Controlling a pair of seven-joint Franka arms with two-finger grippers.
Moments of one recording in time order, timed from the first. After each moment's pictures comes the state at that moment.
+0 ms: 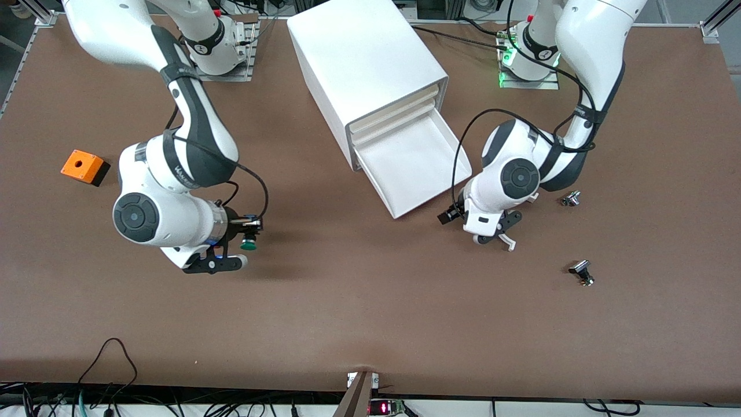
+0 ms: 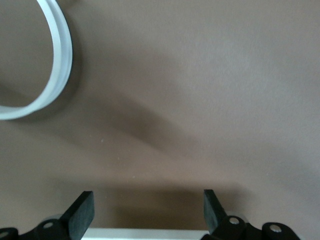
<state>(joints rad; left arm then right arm) -0.20 0.52 -0.26 -1.80 -0.07 2.19 -1.00 0.24 0.65 0.05 -1.34 0.14 1.82 0.15</state>
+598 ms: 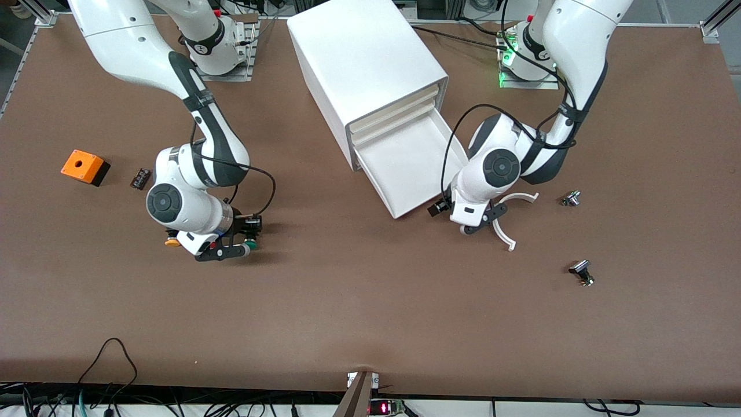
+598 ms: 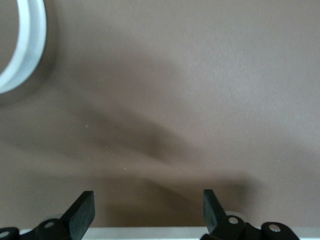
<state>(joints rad) -0.25 0.52 -0.26 -1.89 -0.07 2.31 -1.01 0.24 0.60 0.04 -1.79 0.14 2.31 0.06</state>
